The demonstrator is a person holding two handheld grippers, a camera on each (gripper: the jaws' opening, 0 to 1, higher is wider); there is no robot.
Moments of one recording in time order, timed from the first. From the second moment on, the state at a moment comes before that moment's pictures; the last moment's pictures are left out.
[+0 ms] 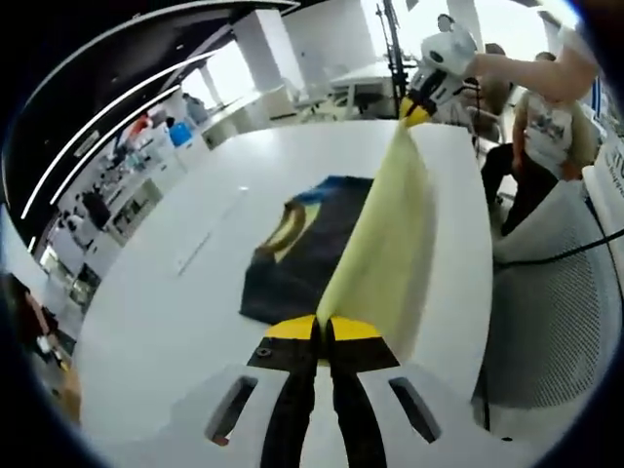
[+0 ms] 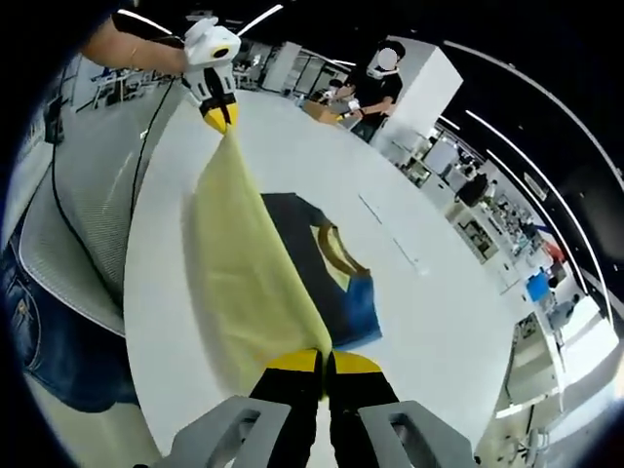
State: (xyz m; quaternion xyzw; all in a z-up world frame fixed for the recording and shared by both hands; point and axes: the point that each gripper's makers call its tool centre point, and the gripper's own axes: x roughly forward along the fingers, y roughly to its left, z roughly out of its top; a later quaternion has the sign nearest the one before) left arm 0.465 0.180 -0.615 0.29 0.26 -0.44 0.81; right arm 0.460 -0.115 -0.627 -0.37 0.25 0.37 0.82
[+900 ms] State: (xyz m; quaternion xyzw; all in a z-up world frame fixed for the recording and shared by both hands) left arm 0.544 0.169 -0.593 0.30 0.21 -0.40 0.84; right arm 0.539 -0.122 -0.607 -0.41 0.22 0.32 0.83
